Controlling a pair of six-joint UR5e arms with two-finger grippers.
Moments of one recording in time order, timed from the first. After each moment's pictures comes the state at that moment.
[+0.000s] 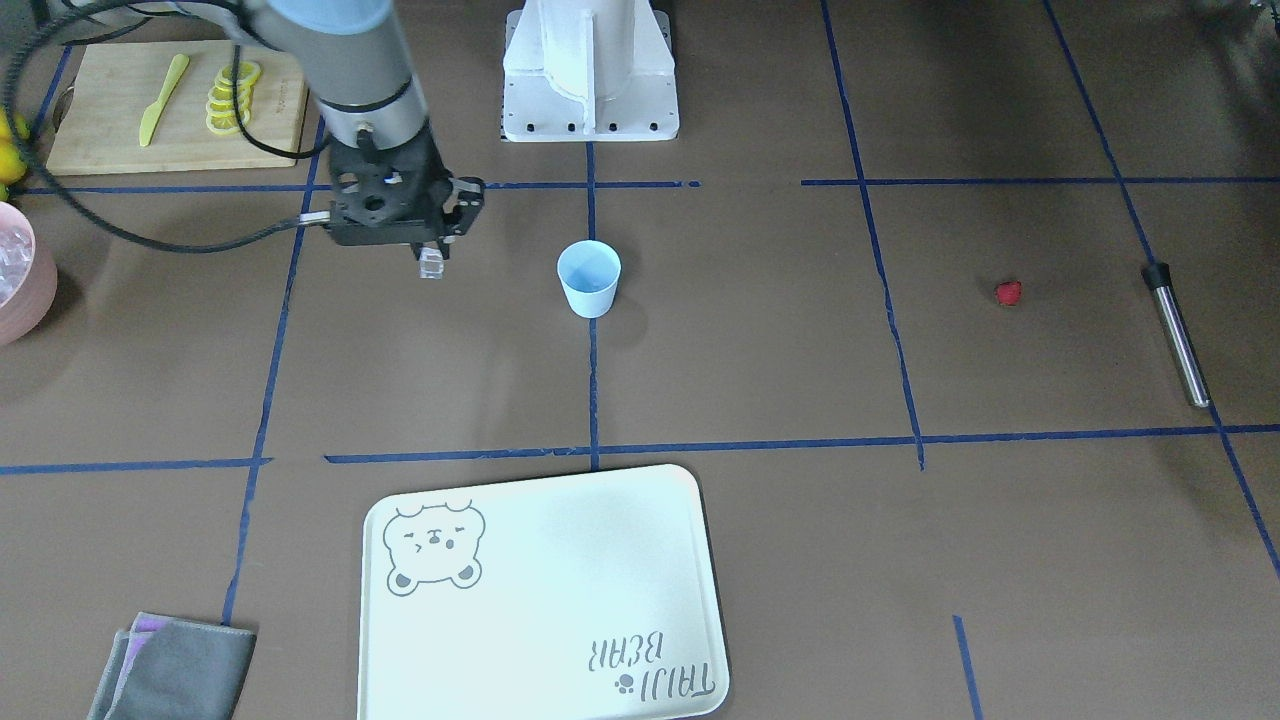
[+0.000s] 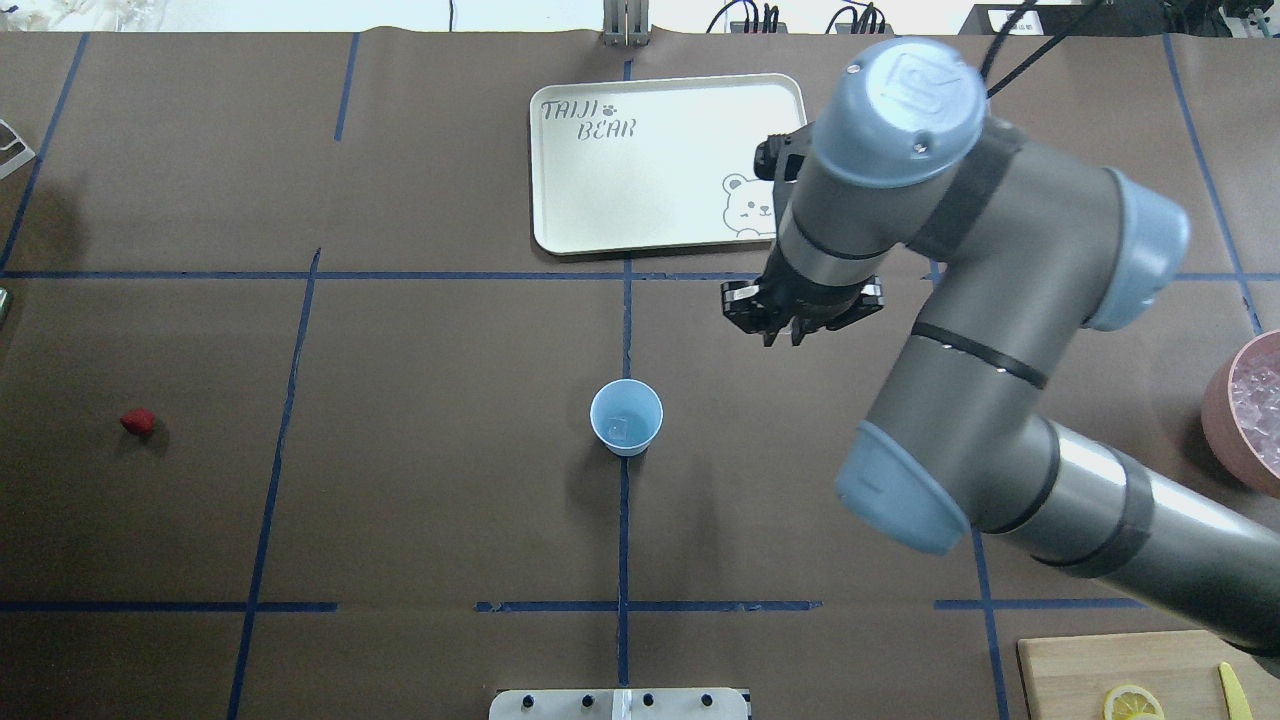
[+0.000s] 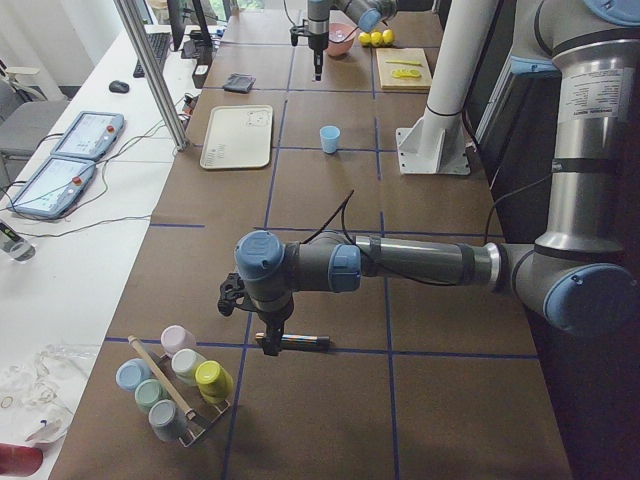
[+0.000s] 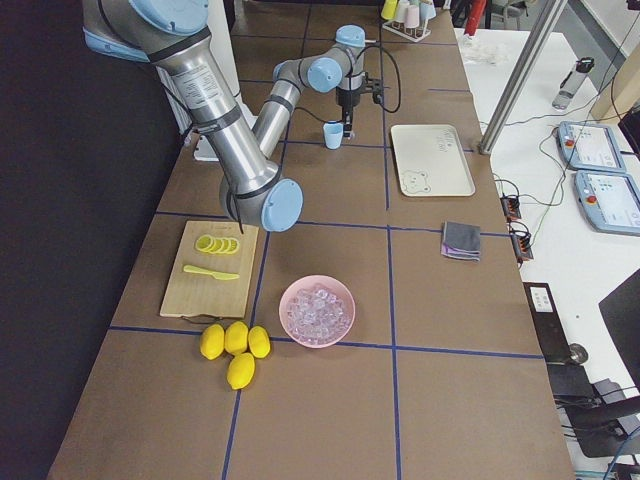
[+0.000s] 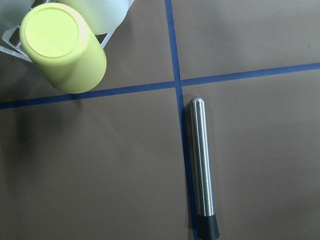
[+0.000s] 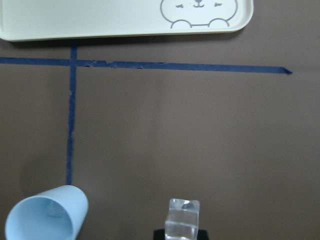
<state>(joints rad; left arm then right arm) -1.58 -1.56 -1.65 -1.49 -2.36 0.15 0.62 -0.87 1.89 -1.92 1.95 1.09</state>
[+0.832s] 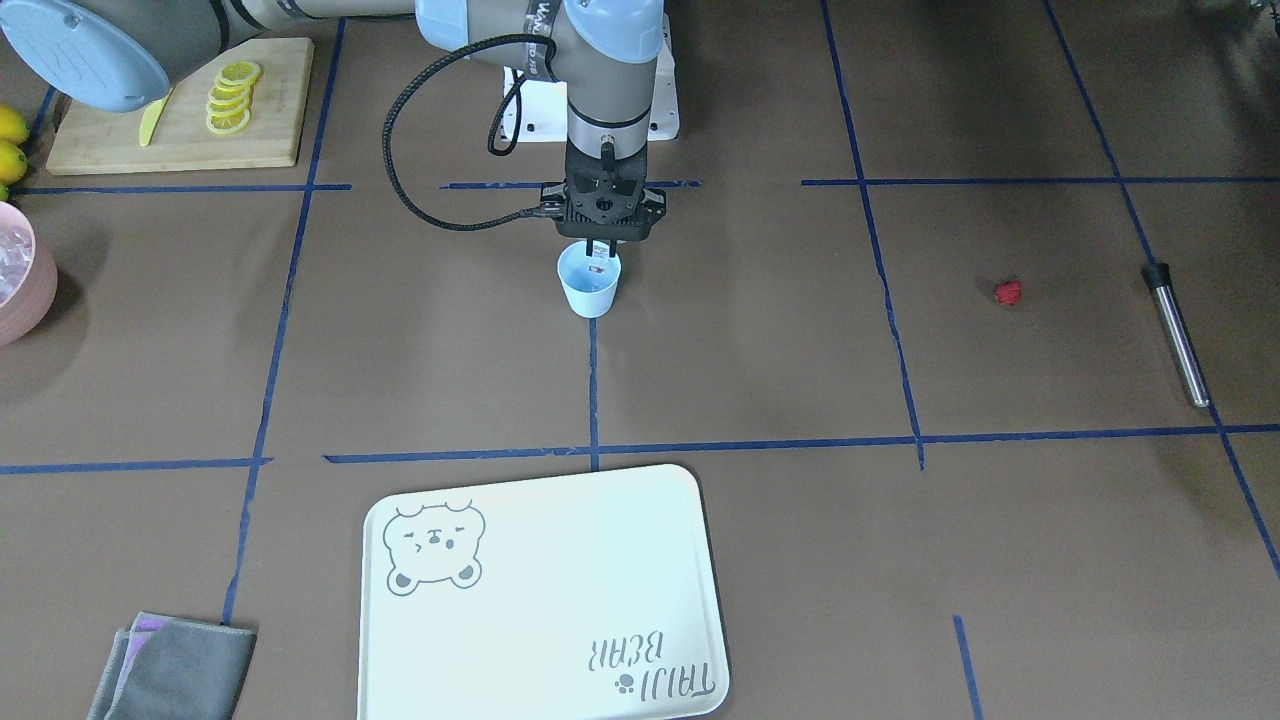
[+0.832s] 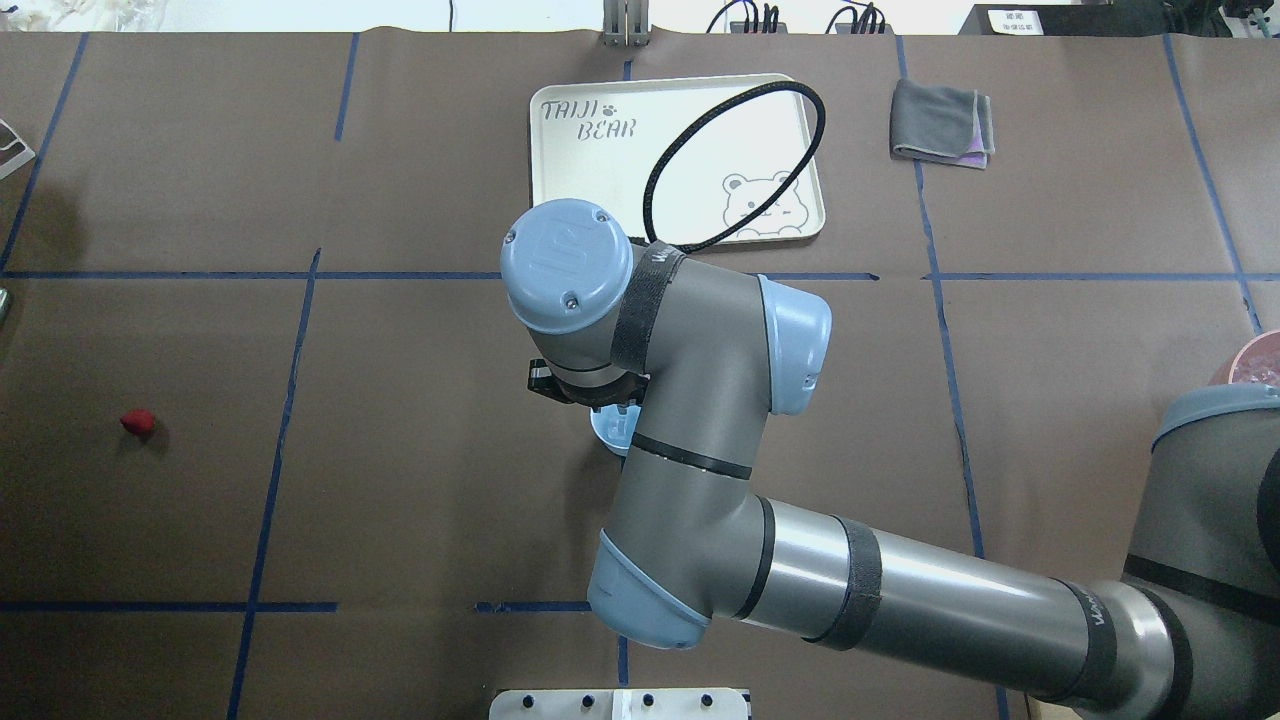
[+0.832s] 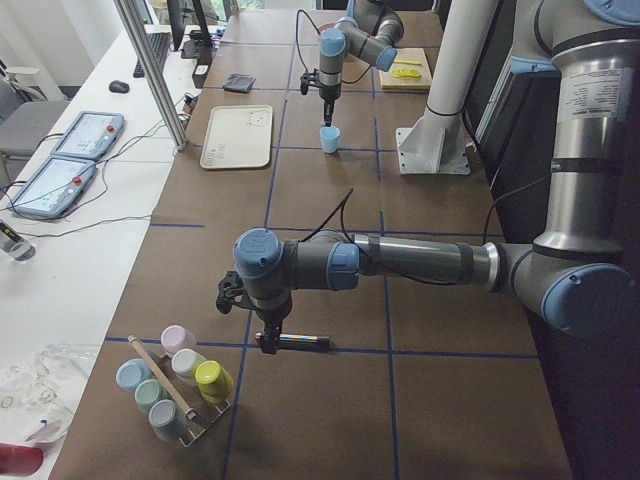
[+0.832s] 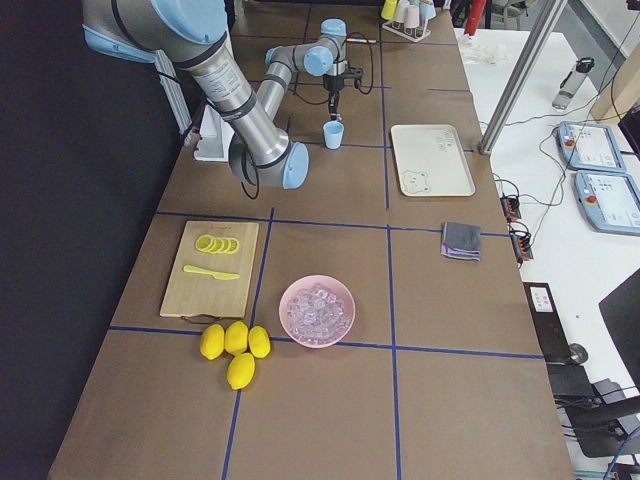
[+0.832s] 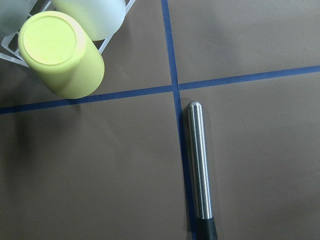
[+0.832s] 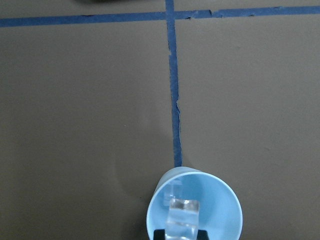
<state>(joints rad) -1.58 -1.56 -1.65 -1.49 -2.36 0.15 0.43 -0.65 1.62 -1.85 1.81 1.31</state>
